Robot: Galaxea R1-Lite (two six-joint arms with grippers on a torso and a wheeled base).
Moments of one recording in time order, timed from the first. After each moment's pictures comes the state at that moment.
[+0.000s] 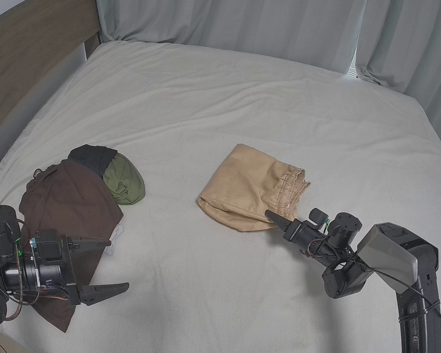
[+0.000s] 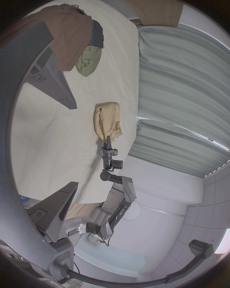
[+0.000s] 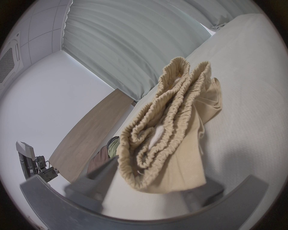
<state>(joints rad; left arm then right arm) -0.10 1.89 -0.06 -1.55 -0.83 0.18 0.25 2.67 -1.28 -1.42 0.57 0.63</state>
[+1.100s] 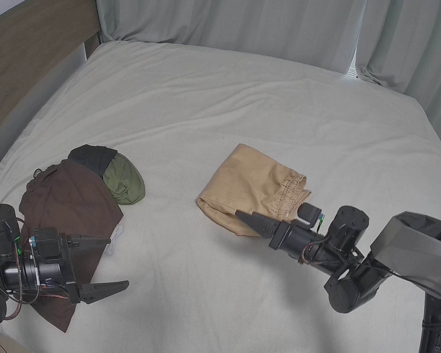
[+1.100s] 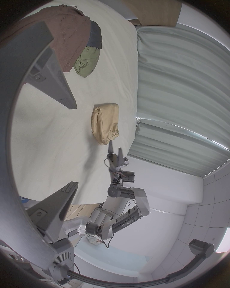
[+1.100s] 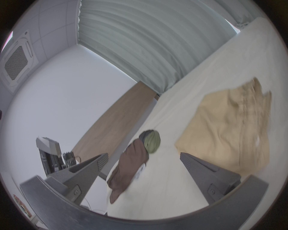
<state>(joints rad) -0.10 1.88 -0.06 -1.55 -0.83 0.18 0.43 2.36 -0.91 -1.48 0.59 0.60</state>
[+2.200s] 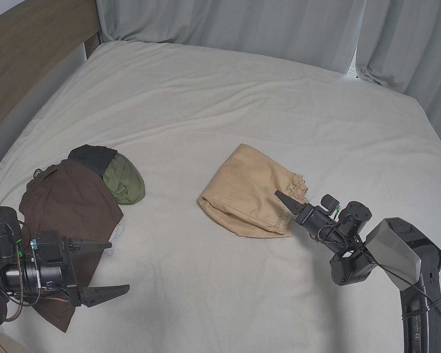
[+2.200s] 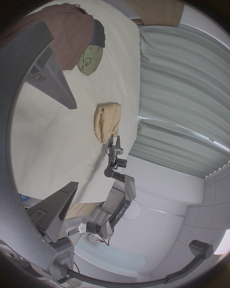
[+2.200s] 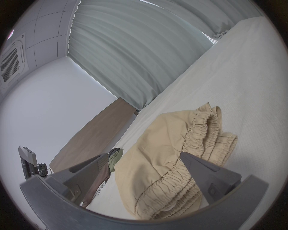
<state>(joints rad) -0.10 1.90 -0.05 -1.55 -0.83 0.19 0.19 2.69 -1.41 -1.40 0.60 0.68</state>
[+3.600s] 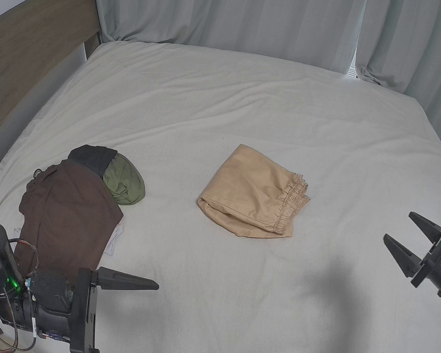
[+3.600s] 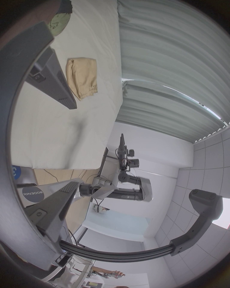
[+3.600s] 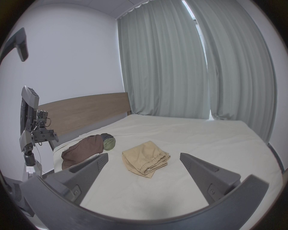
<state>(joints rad) -0.54 1.62 -0.02 -1.47 -0.77 0.15 -0.01 1.42 -0.19 -1.26 0.57 -0.06</state>
